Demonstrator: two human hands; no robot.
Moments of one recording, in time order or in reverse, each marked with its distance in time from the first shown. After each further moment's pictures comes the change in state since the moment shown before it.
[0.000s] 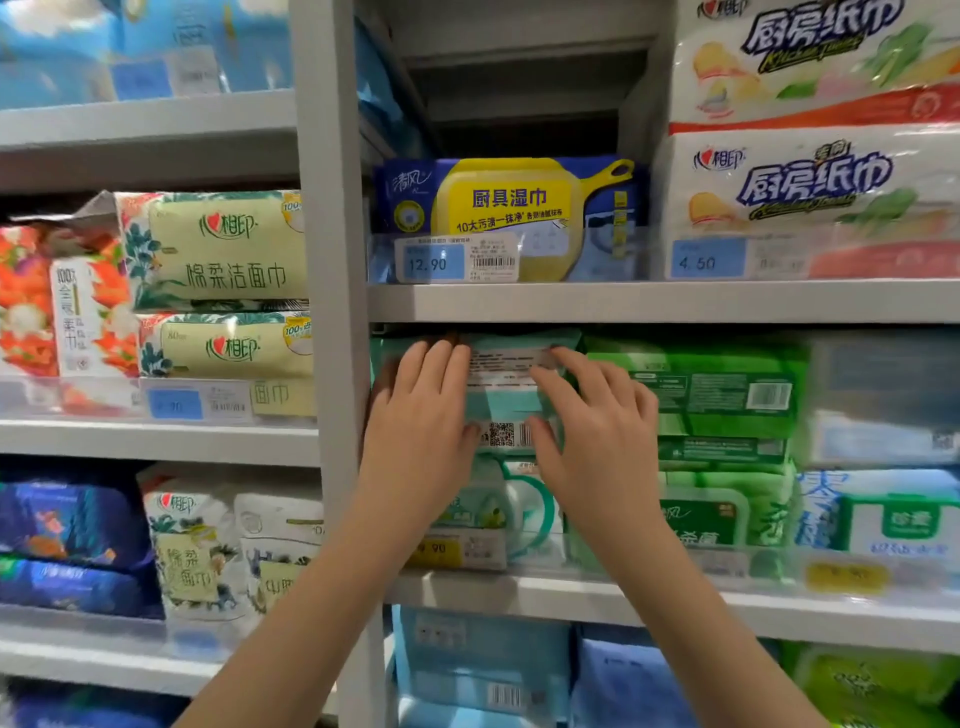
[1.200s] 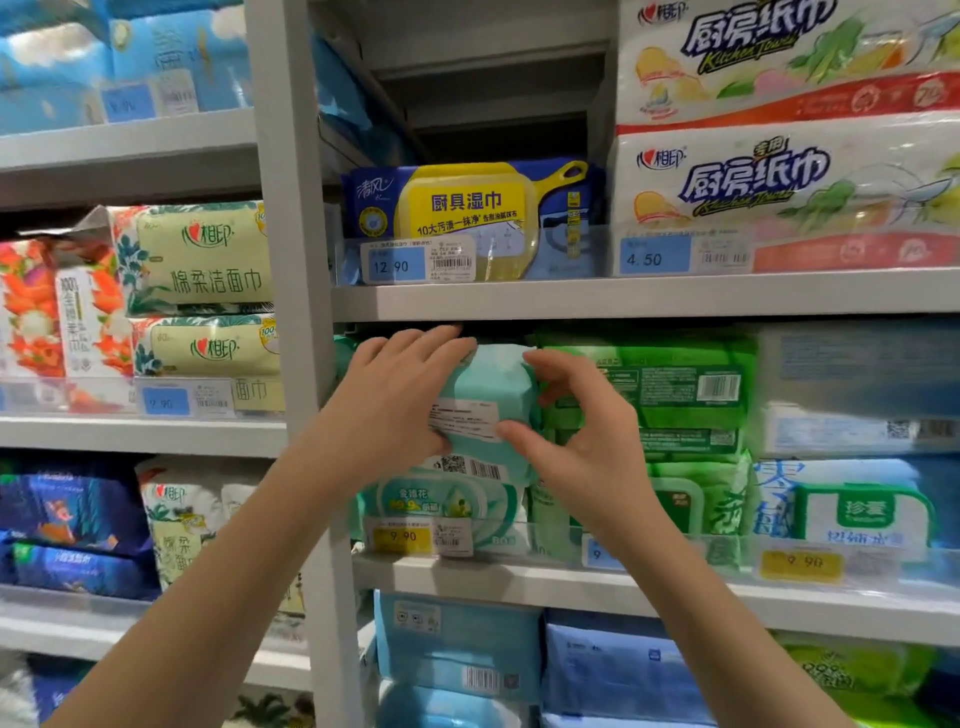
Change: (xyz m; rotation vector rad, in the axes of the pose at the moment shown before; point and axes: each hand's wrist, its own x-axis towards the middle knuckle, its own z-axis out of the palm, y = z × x) left_hand 0.027 0.007 -0.049 0.015 -0.360 0.202; right_hand 0.001 0.019 -0.039 0.766 -0.135 0.164
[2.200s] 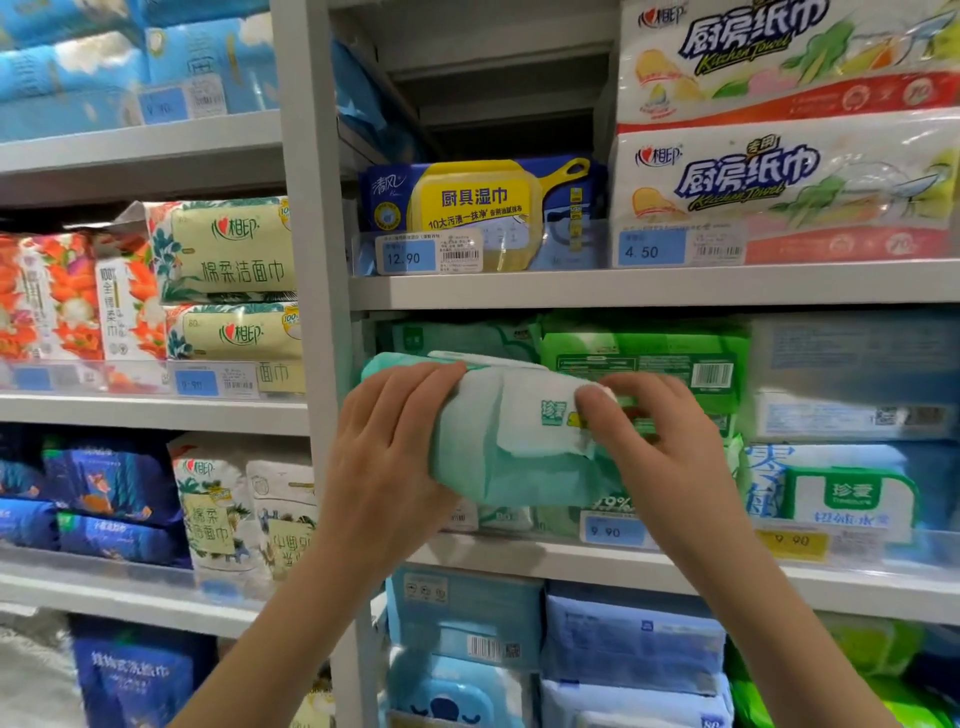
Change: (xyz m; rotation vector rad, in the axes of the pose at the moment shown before) left_hand -0.061 0.037 0.023 -0.216 0.804 0.090; right_hand -0.027 -0.037 -0.054 0.032 -0.068 0.405
